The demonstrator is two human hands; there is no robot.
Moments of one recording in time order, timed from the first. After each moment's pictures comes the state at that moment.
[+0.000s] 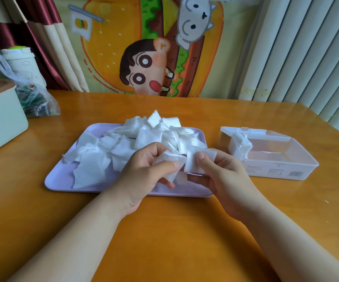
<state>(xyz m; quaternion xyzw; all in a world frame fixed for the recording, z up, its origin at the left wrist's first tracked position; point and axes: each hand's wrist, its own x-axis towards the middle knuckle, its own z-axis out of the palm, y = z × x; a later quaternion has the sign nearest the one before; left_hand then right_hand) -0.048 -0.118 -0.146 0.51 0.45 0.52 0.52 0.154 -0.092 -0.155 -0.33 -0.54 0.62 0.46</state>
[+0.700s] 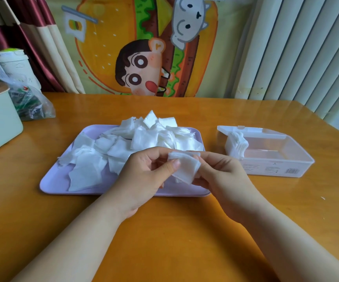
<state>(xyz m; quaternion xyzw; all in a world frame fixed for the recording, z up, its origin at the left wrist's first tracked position) -0.039 -0.119 -0.154 0.55 0.47 0.52 0.46 0.156 -0.103 -0.146 -0.35 -0.58 0.58 0.45</state>
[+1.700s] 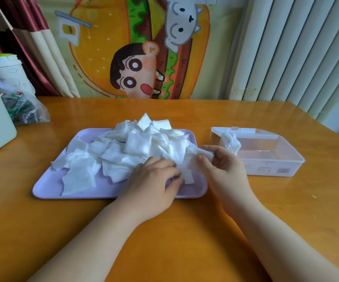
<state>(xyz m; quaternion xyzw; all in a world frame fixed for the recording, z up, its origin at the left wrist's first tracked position) -0.027 -0.106 -0.174 0.79 0.55 0.28 0.08 0.166 -0.083 -0.163 -0.48 -0.55 0.41 0.54</state>
